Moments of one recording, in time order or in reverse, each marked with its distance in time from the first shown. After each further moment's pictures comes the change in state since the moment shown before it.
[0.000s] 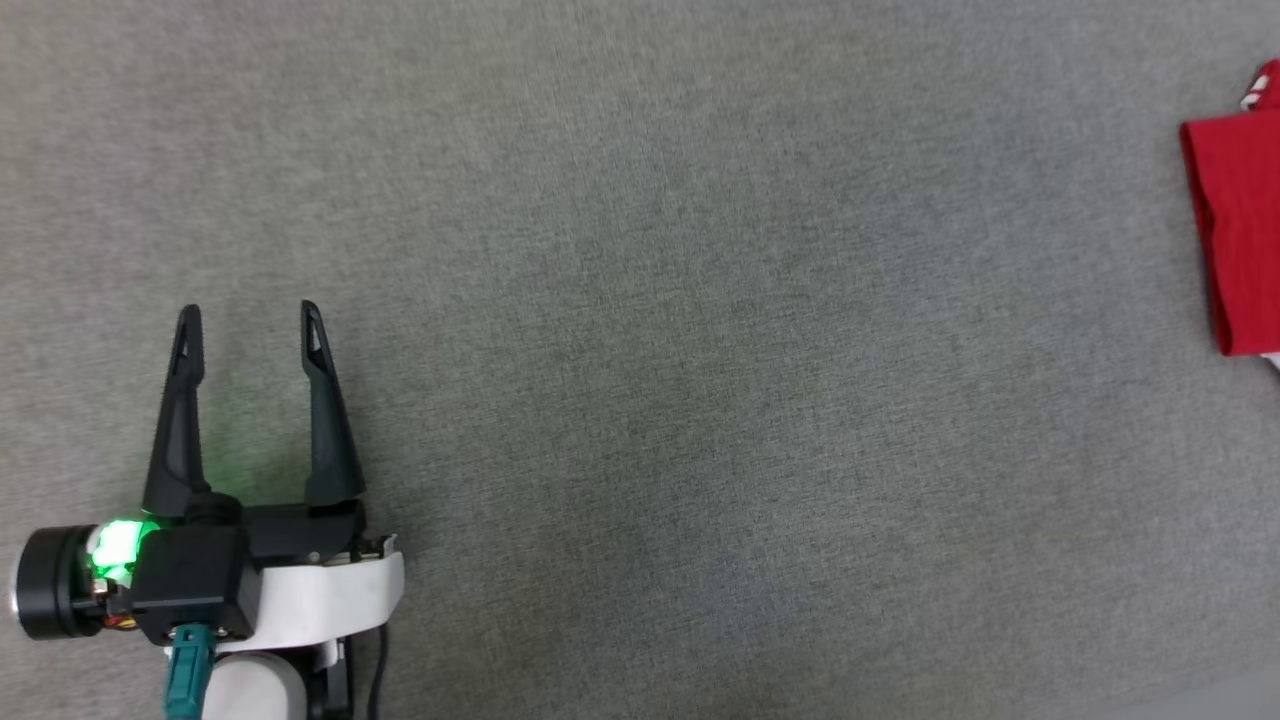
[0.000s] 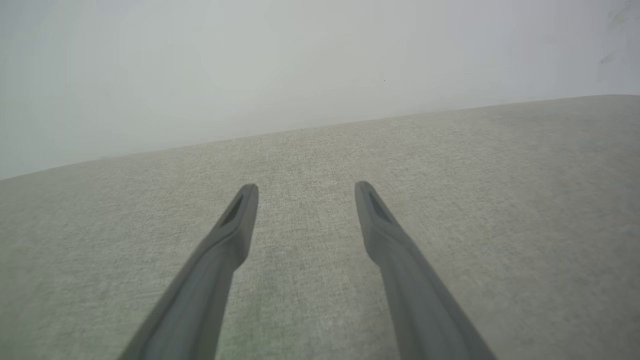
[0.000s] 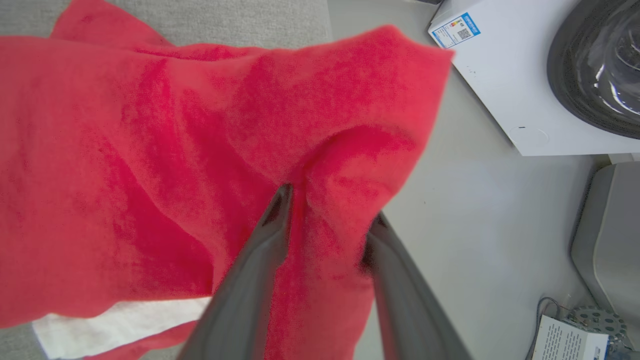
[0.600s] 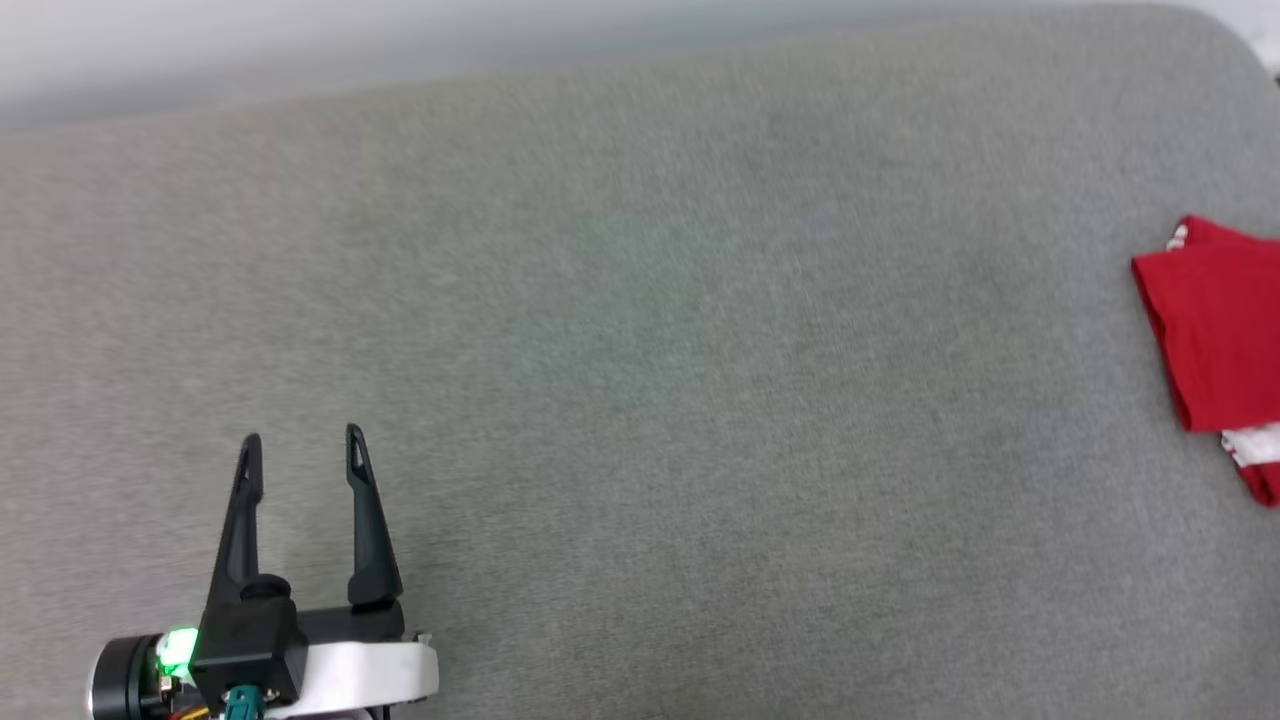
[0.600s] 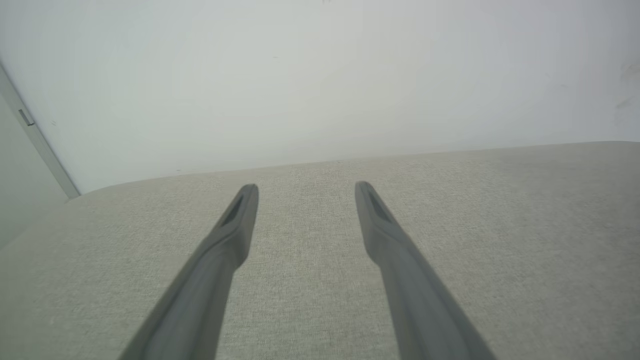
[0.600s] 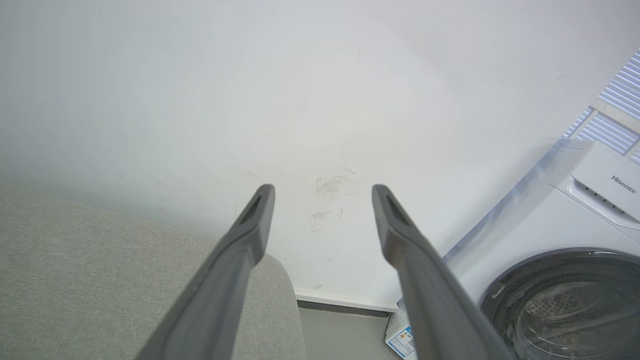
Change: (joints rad) left arm 0.138 -0.065 -0.004 0.074 -0.032 0.019 0.000; right arm -0.001 0.222 -0.239 -0.052 -0.462 0.000 -0.679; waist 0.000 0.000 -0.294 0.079
